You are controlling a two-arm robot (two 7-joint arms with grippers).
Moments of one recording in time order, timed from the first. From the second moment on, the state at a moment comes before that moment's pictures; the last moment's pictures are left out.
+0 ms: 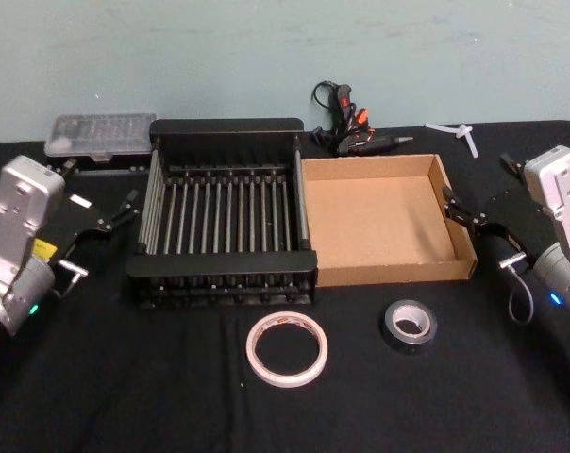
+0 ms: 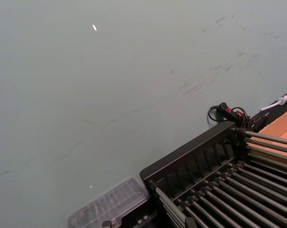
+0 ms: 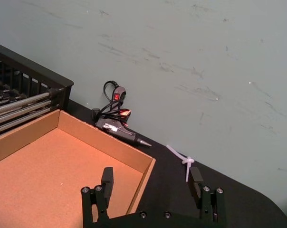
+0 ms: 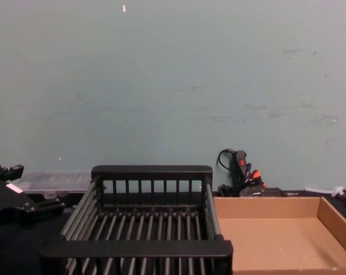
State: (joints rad) left arm -0.20 0.60 0.45 -1.41 -0.25 -0.12 0.03; right arm 0.20 0.60 -0.45 -1.41 0.25 -0.12 -0.03
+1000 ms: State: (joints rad) left arm -0.20 0.60 0.45 -1.41 -0.25 -0.12 0.03; right arm 0.20 0.60 -0.45 -1.41 0.25 -0.12 -0.03
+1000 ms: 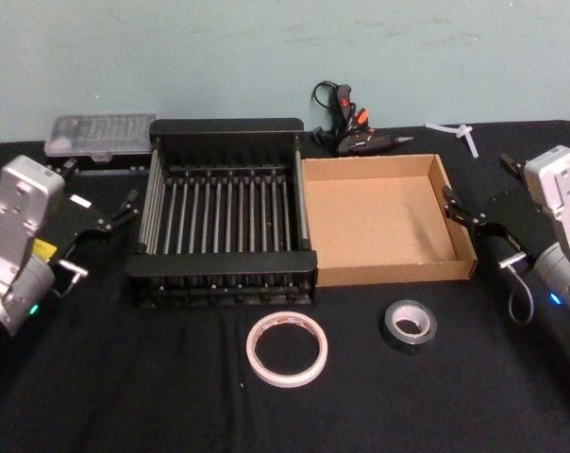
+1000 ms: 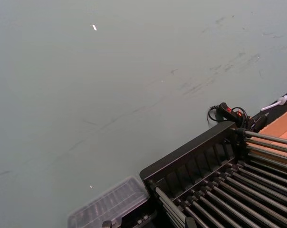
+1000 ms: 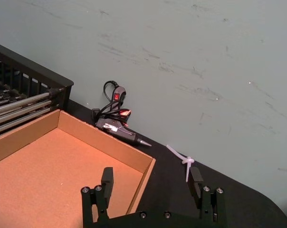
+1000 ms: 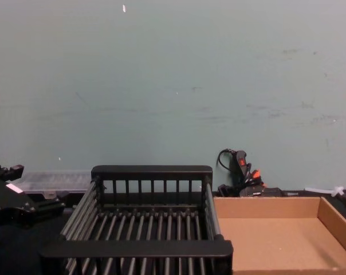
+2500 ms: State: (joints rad) left arm -0.20 0.60 0.45 -1.41 -0.25 -0.12 0.03; right arm 0.02 0.58 -0.30 -1.73 0.38 0.17 0.03
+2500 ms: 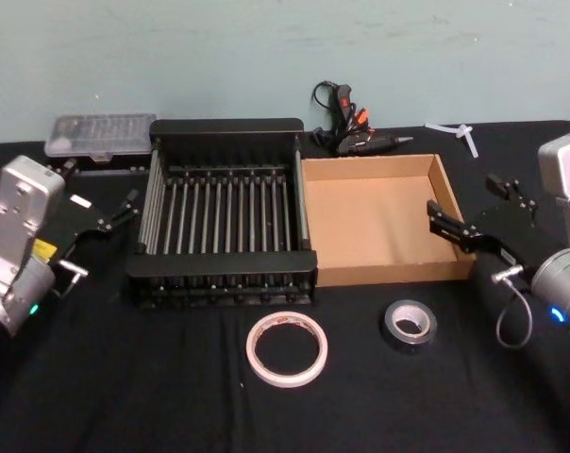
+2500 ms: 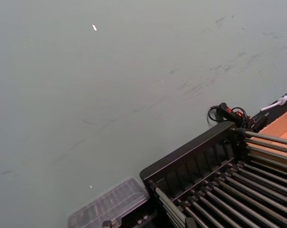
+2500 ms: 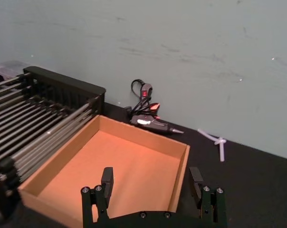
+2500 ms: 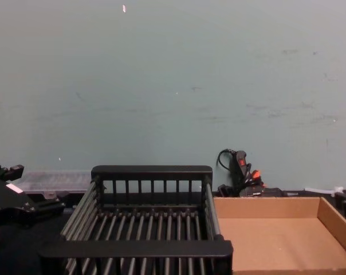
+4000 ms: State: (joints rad) left arm -0.20 0.60 0.45 -1.41 -0.25 -0.12 0.03; right arm -0.12 0.57 -0.26 -1.86 0.40 0.56 0.12
